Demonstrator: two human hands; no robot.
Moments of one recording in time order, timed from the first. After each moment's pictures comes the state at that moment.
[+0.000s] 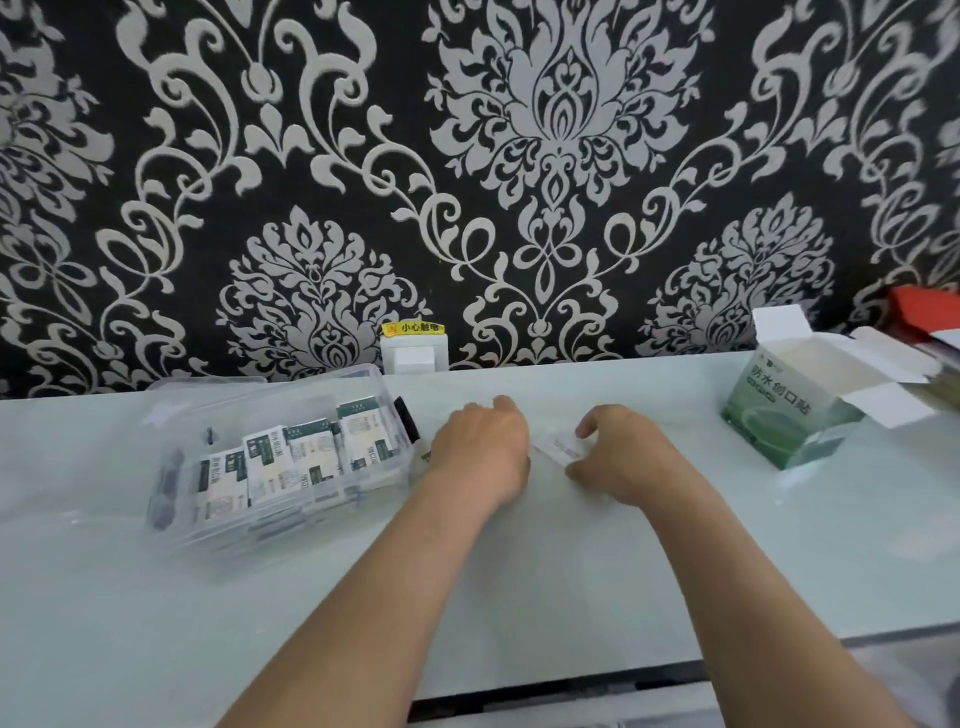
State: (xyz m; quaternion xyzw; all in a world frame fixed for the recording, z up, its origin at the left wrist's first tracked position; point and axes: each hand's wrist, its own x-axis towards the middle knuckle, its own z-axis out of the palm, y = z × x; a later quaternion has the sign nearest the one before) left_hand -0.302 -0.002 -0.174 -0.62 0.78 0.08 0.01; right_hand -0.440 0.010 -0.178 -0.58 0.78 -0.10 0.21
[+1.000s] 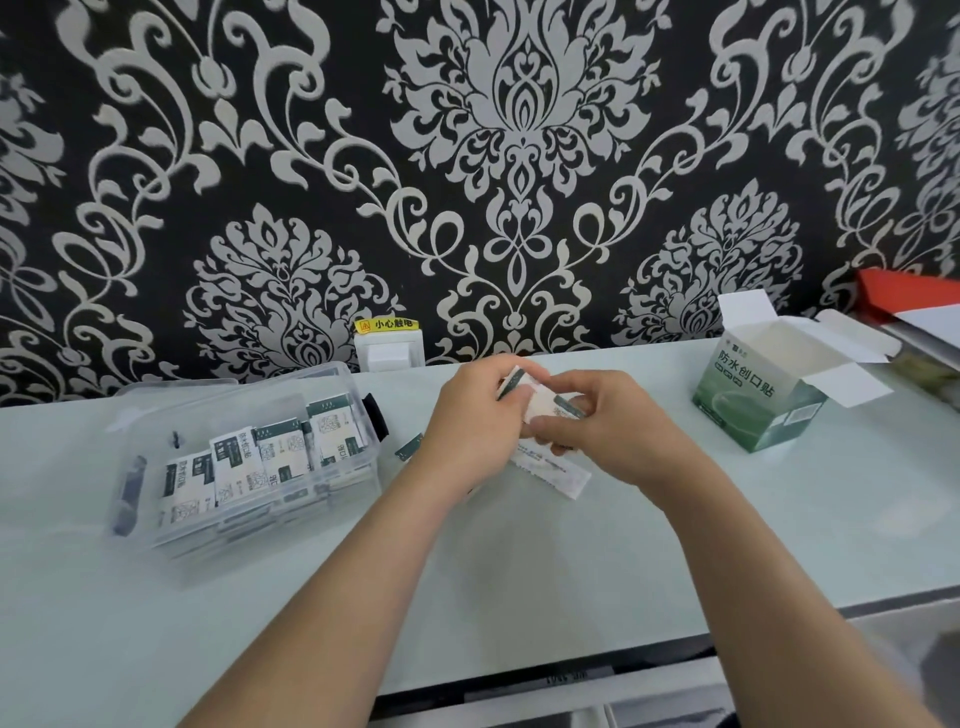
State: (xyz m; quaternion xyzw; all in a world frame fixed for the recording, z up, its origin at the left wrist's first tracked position) left_hand -0.314 0.006 -0.159 -0.50 0.67 0.40 -0.38; right_hand -0.457 0.029 -0.160 -0.59 0.60 -0.36 0.40
